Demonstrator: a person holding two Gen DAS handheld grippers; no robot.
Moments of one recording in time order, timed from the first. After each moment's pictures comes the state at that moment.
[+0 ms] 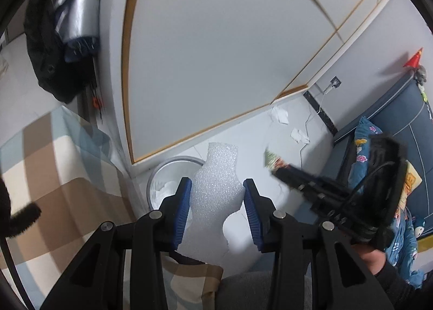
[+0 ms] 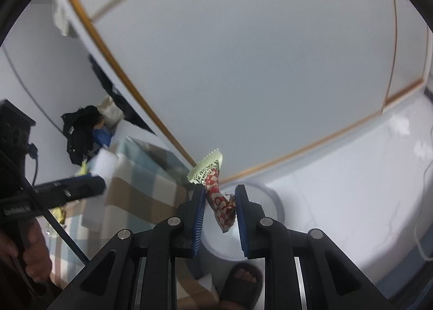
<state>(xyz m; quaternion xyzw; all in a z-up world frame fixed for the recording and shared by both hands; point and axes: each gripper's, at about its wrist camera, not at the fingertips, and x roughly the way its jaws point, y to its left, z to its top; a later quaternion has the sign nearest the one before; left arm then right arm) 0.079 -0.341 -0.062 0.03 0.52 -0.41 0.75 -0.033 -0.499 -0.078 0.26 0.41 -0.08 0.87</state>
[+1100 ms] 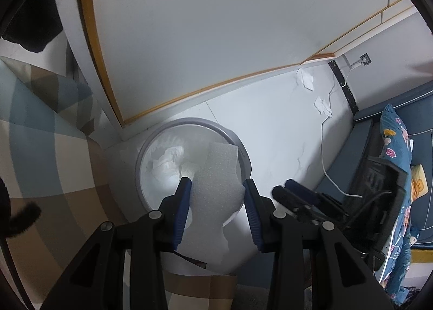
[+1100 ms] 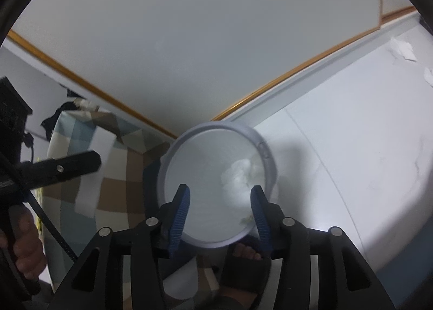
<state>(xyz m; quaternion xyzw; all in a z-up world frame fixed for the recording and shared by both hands) 0.109 -0.396 -0.147 0.06 0.63 -0.37 0.68 -0.027 -0.531 -0.219 0.35 0.49 -0.10 0.79</state>
